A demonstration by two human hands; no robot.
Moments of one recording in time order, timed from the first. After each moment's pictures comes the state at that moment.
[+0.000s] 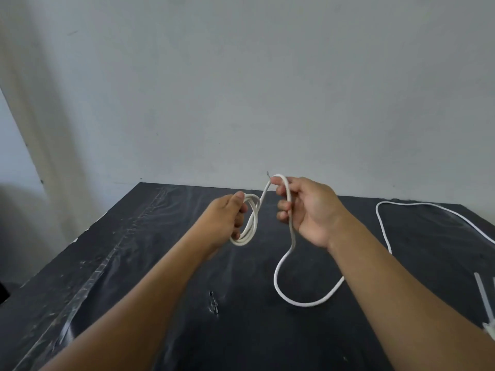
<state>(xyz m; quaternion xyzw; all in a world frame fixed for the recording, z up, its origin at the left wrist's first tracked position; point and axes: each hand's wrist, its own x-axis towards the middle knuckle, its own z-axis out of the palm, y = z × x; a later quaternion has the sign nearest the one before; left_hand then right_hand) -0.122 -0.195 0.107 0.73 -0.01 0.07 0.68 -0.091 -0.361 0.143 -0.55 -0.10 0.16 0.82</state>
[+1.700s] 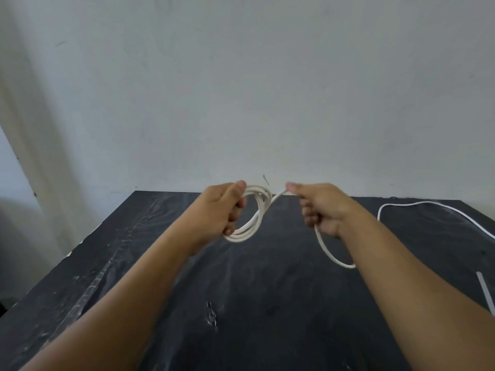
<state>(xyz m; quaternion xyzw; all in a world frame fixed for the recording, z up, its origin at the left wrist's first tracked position) -0.127 -0.190 0.143 0.75 -0.08 0.06 0.65 -0.053 -0.394 0.141 -0.71 -0.03 0.09 0.69</state>
